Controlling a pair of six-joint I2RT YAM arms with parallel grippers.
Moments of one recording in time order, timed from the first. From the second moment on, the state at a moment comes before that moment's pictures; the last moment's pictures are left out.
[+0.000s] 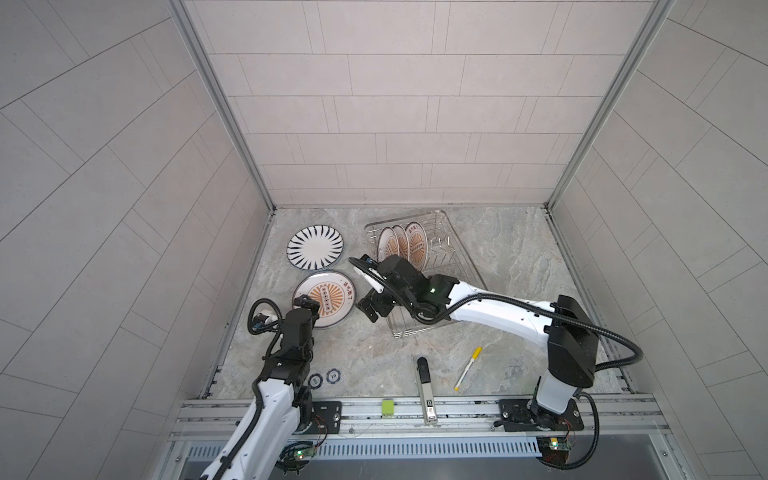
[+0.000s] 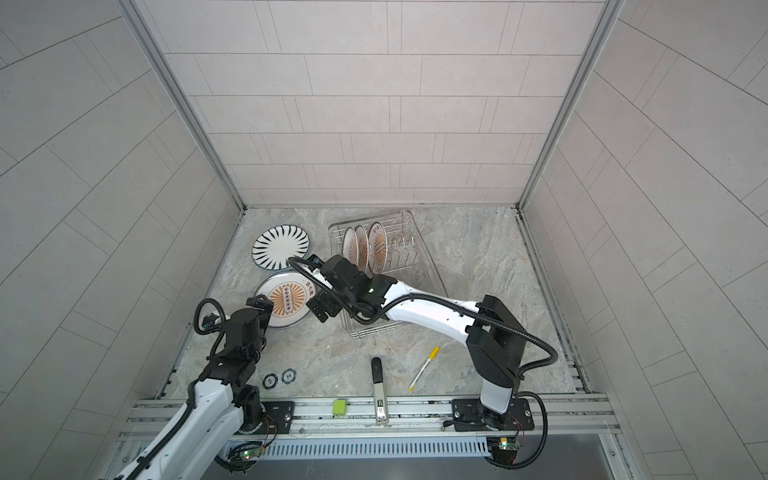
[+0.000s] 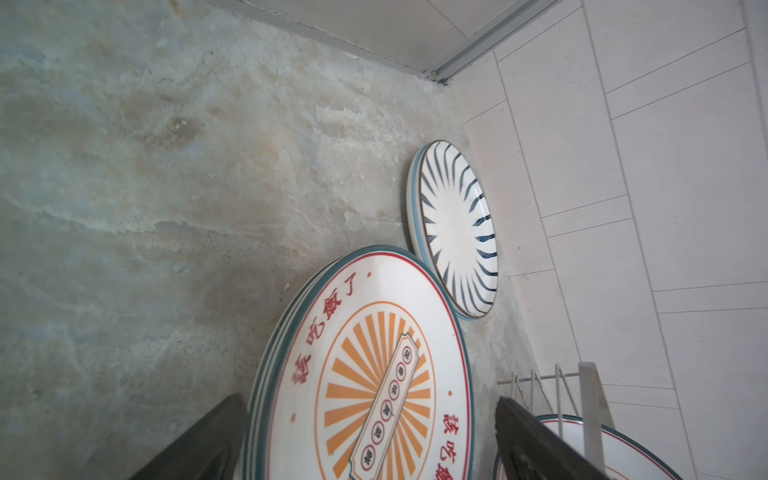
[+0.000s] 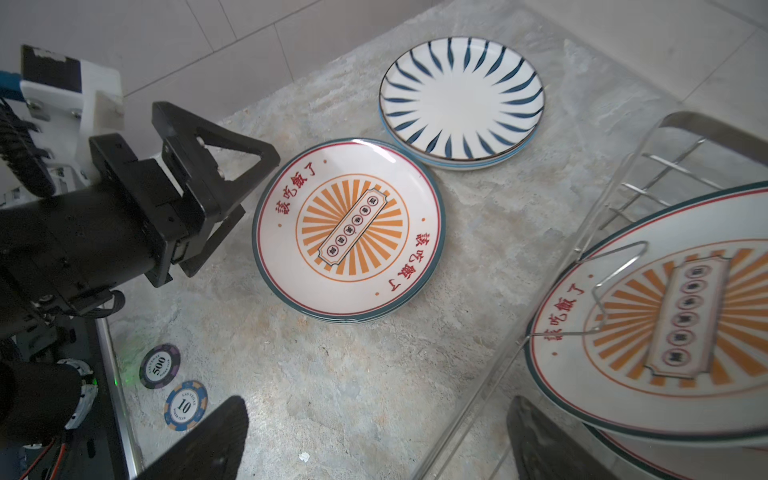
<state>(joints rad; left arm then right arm) -0.12 0.58 0.14 -0.08 -0.42 -1.25 0.99 1.72 1.38 -0.30 0.03 0.10</state>
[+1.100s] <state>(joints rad) -0.40 0.95 0.25 0.70 0.16 -0.77 0.85 1.65 1.40 -0.26 0.41 0.26</state>
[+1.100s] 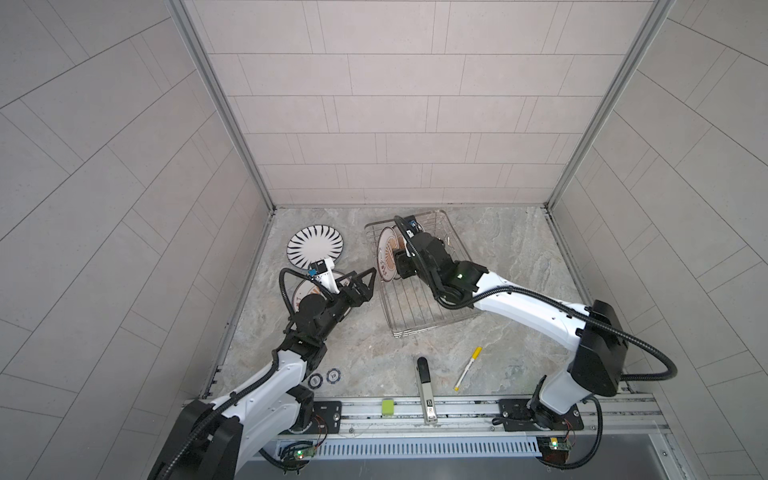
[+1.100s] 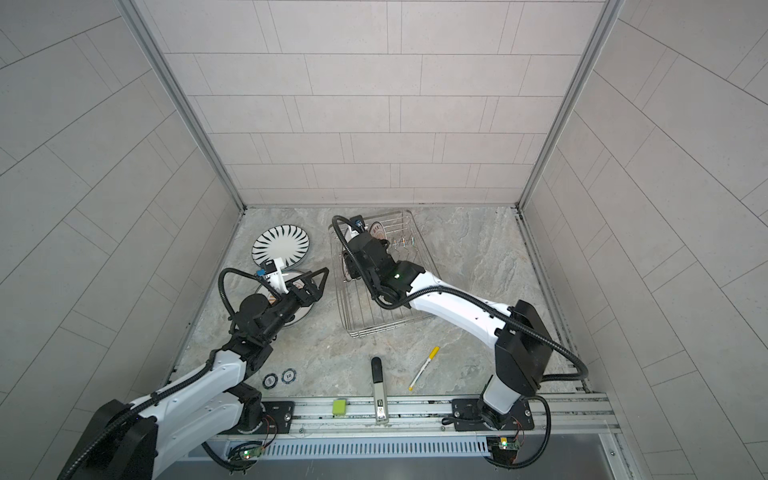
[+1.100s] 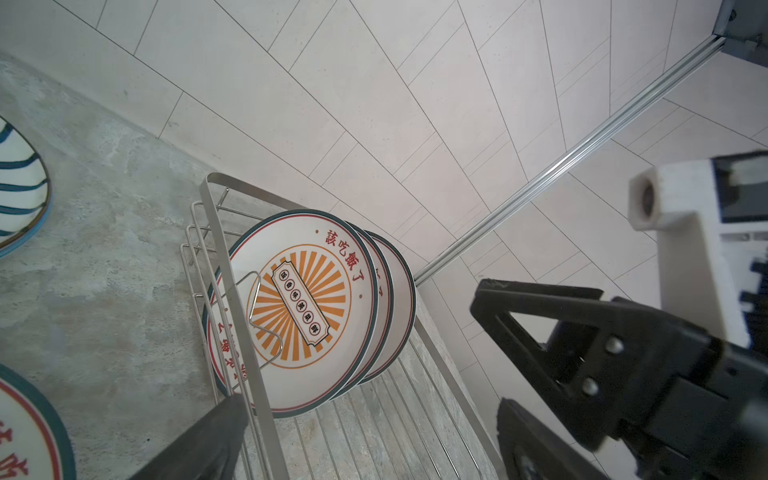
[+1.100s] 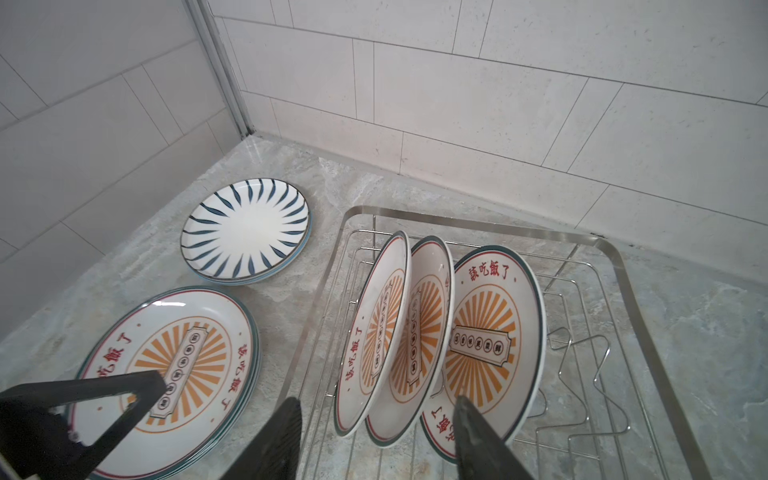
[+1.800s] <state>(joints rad) -0.41 1.13 0.20 0.90 0.21 -0.80 0.84 2.02 1.75 -0.45 0.60 0.30</state>
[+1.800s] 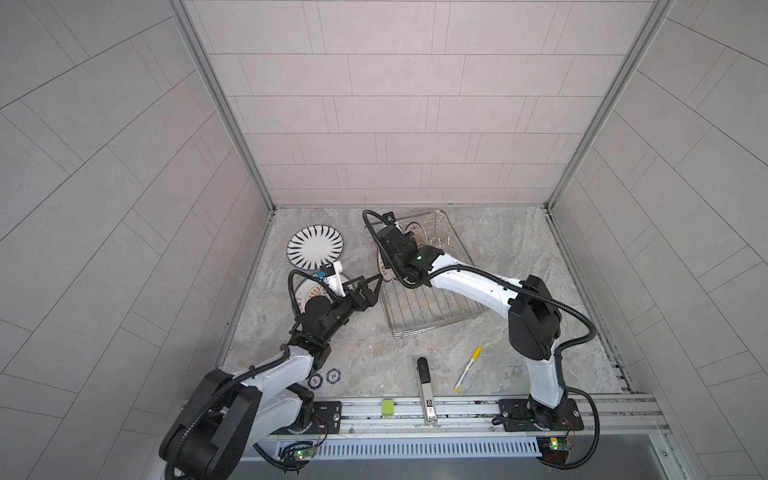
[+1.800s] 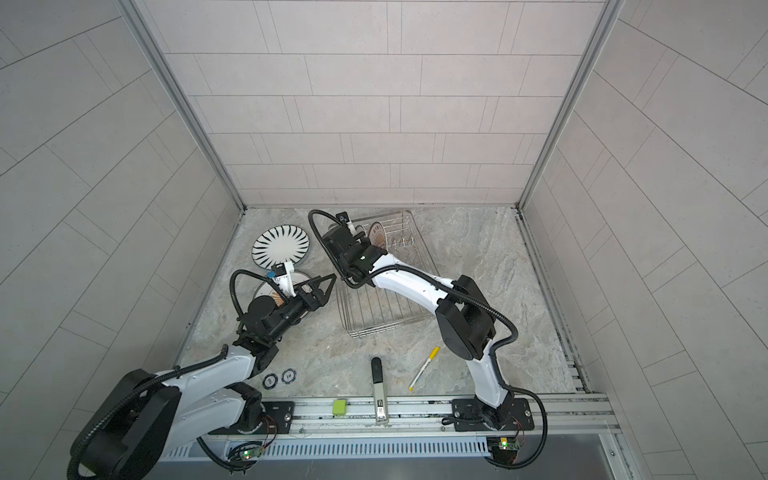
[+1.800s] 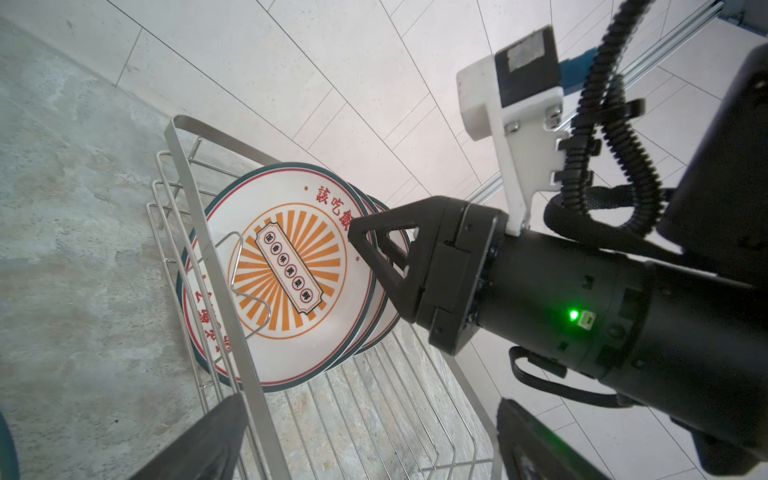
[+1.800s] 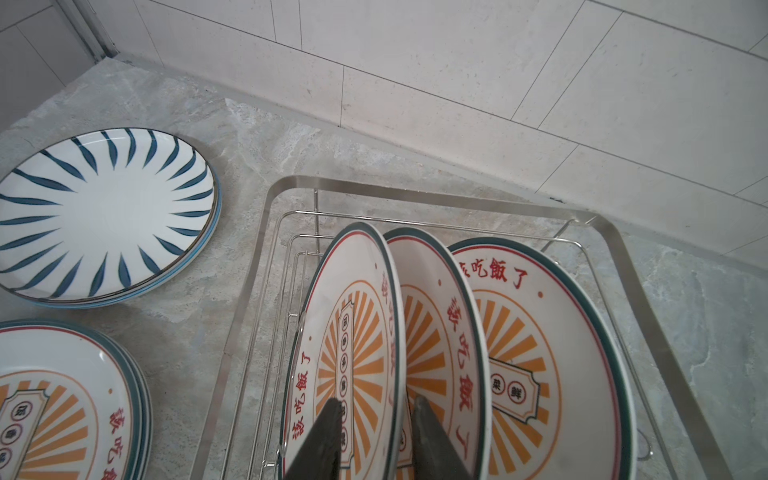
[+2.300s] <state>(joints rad) -0.41 1.28 0.20 1.06 0.20 -0.86 0.86 2.11 1.84 -0.54 0.74 0.33</state>
